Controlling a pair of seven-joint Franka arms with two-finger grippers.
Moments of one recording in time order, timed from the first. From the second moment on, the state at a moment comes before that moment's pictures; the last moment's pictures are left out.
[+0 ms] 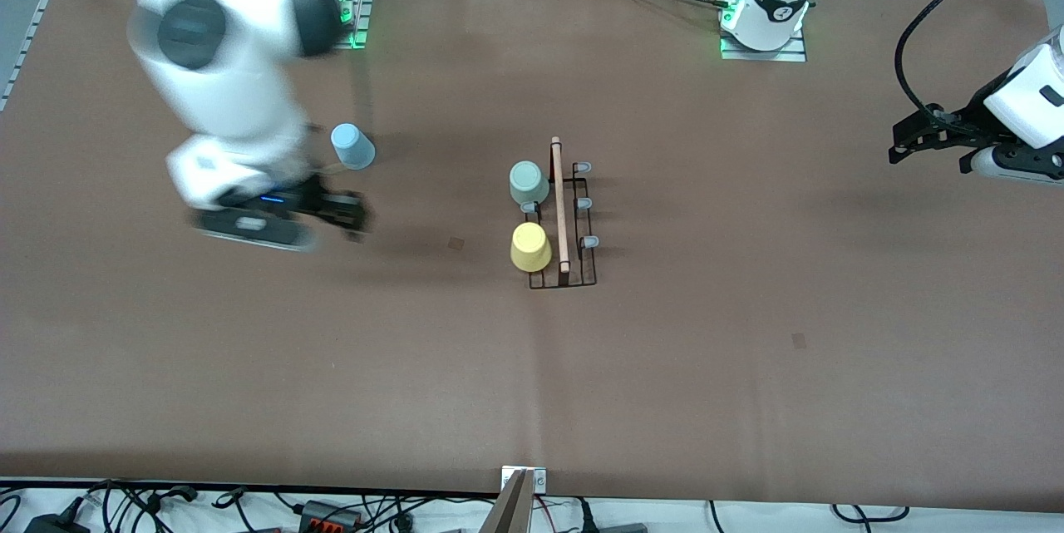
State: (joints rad) left arm 0.02 -0.01 -0.01 -1.69 -0.04 1.68 0.13; right arm 0.18 0.22 0.15 -1.51 -0.16 1.81 0.52
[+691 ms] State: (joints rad) left arm 0.02 -0.01 -0.01 -1.69 -0.04 1.68 0.13; right arm -0.08 0.07 0.08 -1.55 -0.01 1.59 0.11
